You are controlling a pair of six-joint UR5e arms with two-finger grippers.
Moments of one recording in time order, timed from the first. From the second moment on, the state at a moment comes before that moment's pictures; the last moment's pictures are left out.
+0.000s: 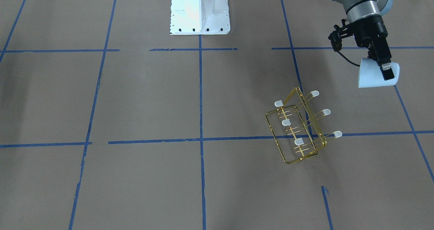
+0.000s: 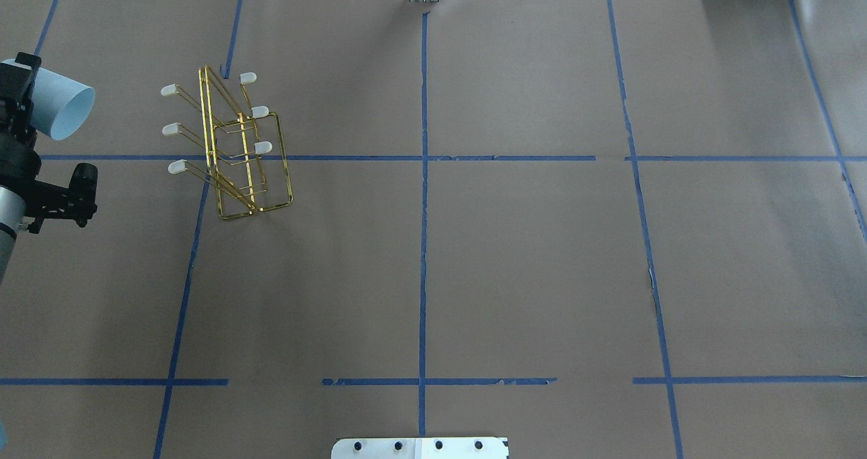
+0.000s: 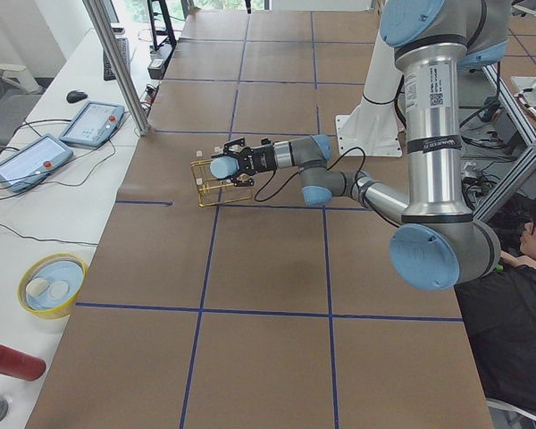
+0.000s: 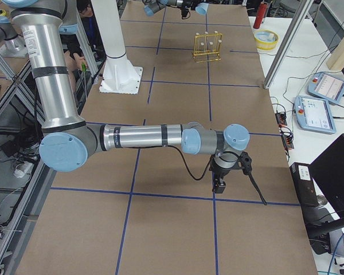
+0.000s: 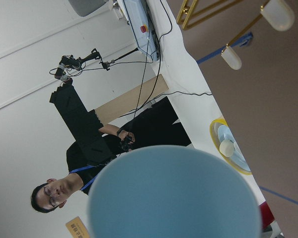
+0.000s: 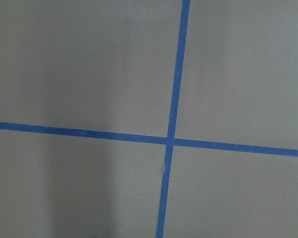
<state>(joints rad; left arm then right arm) -0.53 -1.43 -1.97 -2.50 -0.55 1.08 1.49 -1.38 1.46 -1.67 2.30 -0.04</state>
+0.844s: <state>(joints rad) -0.41 -1.46 -1.90 -2.41 -0.30 1.21 1.49 -1.38 1.46 -1.67 2.30 -0.04</state>
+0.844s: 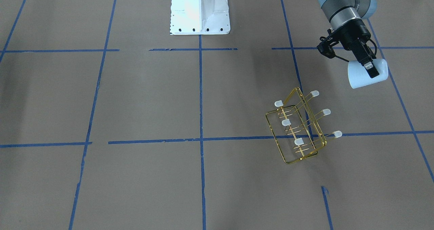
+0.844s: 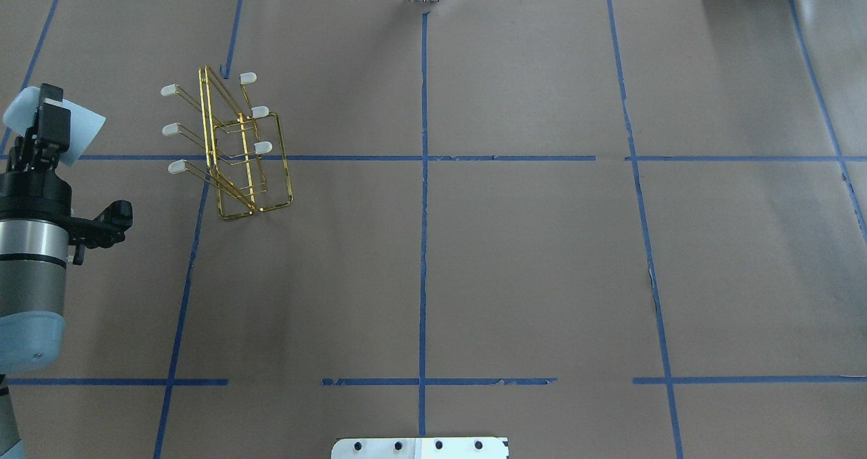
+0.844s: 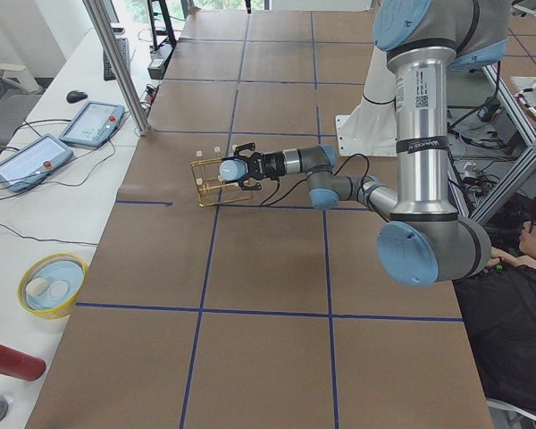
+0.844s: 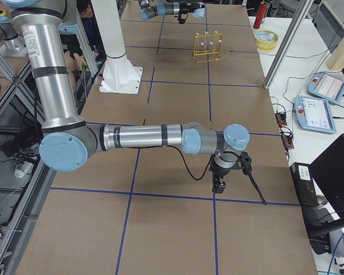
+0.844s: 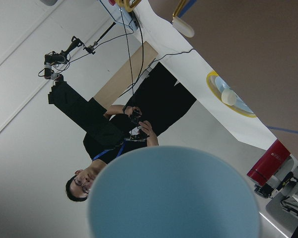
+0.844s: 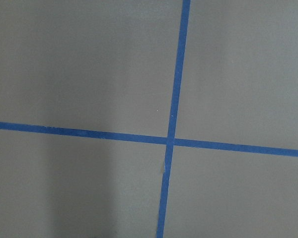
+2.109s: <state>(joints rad) -0.34 -1.64 -1.69 -2.40 -0.13 1.27 1.49 -1.38 1.46 -1.67 2.30 -0.04</state>
